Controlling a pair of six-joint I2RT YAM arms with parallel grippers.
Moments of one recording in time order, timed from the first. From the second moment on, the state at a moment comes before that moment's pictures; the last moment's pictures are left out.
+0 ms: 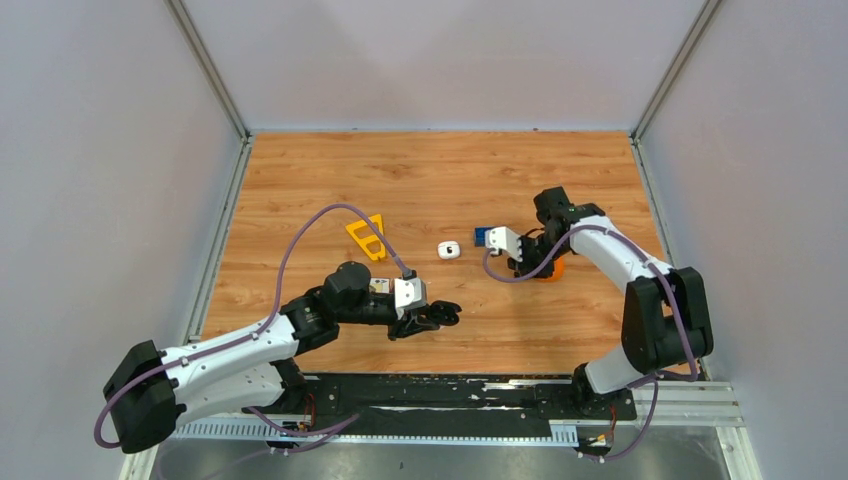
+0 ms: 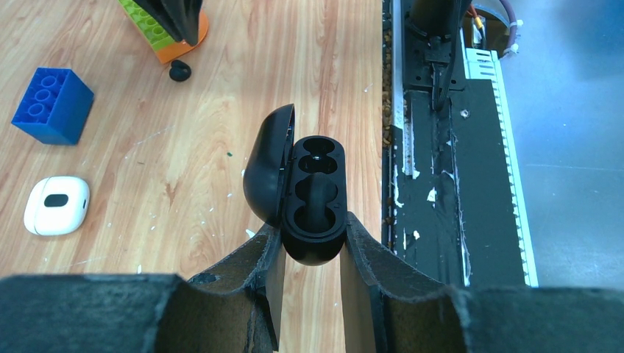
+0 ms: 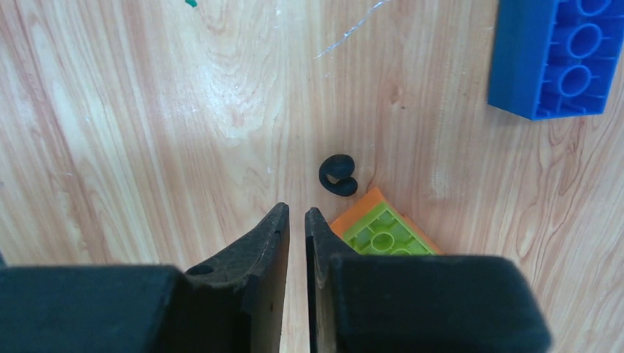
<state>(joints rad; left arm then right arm) -0.94 0.94 0.48 0.15 0.54 0.13 0.25 1.54 1.06 -0.90 -0.45 -1.24</state>
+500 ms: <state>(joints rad) -0.94 0.95 0.48 0.15 0.54 0.13 0.30 1.50 0.90 -0.70 -0.41 -1.40</state>
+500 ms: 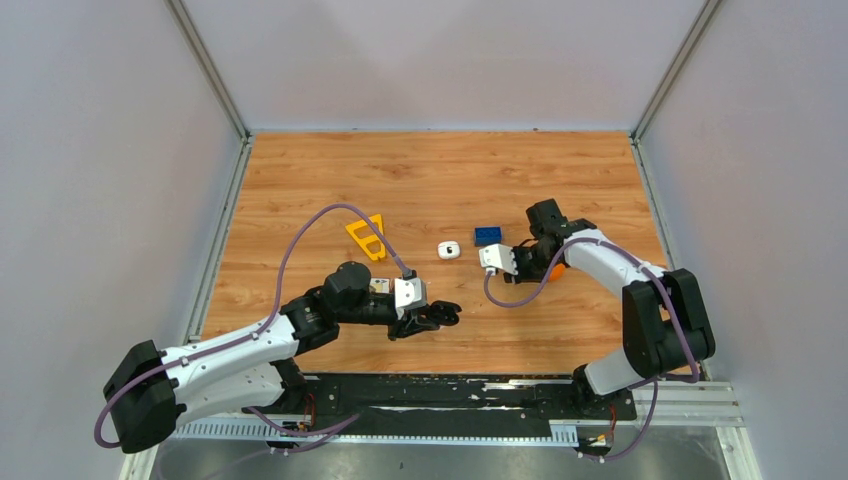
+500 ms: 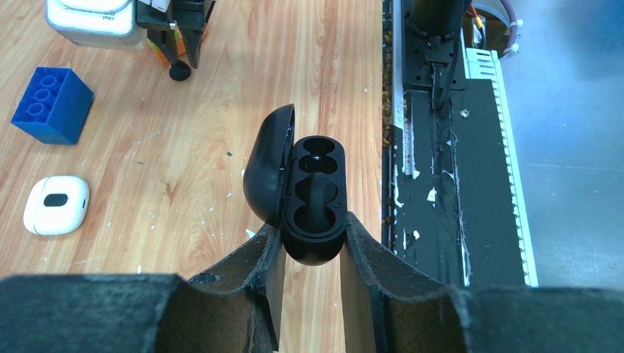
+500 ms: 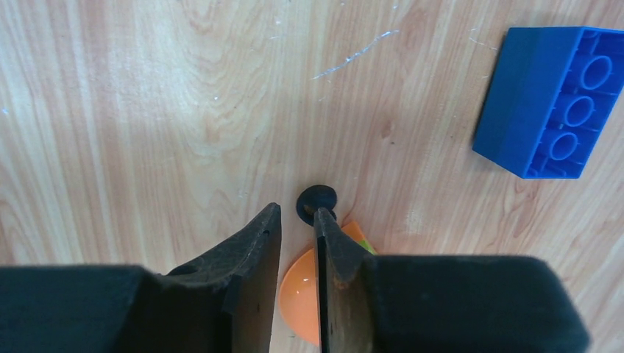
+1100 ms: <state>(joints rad) -0.94 0.95 0.48 0.14 0.54 0.13 0.31 1.55 0.90 -0.67 -0.38 -1.43</state>
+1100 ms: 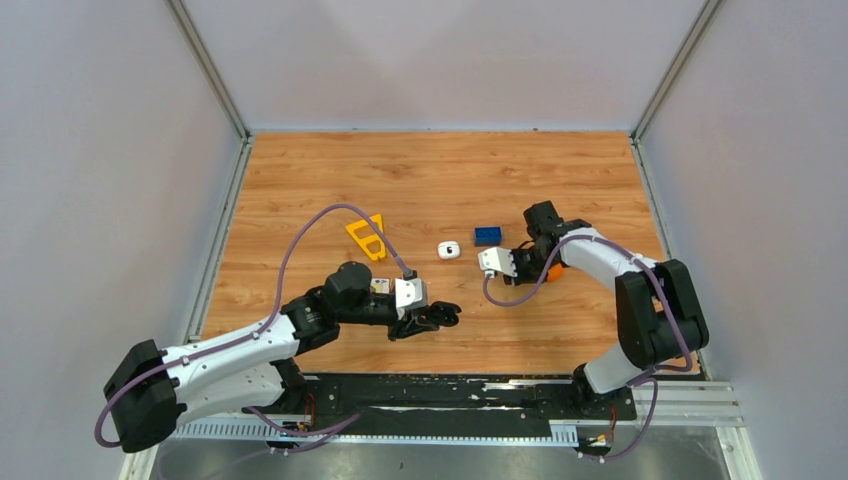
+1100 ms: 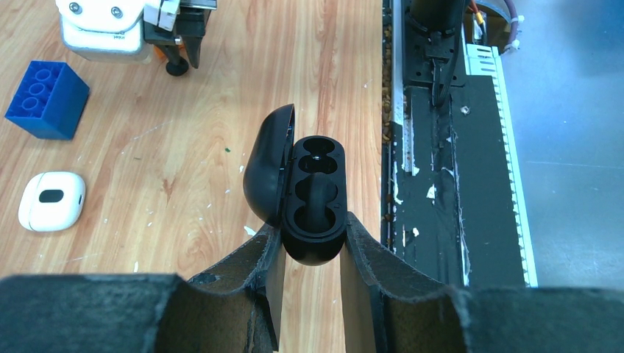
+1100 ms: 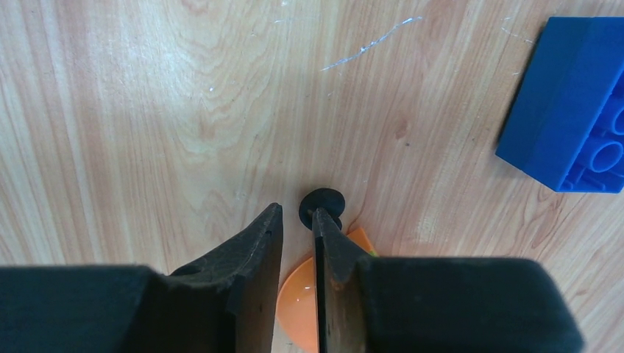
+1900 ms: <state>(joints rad) -0.94 0.96 0.48 0.14 0.54 0.13 0.31 1.60 0.92 -0.58 -0.32 -1.41</state>
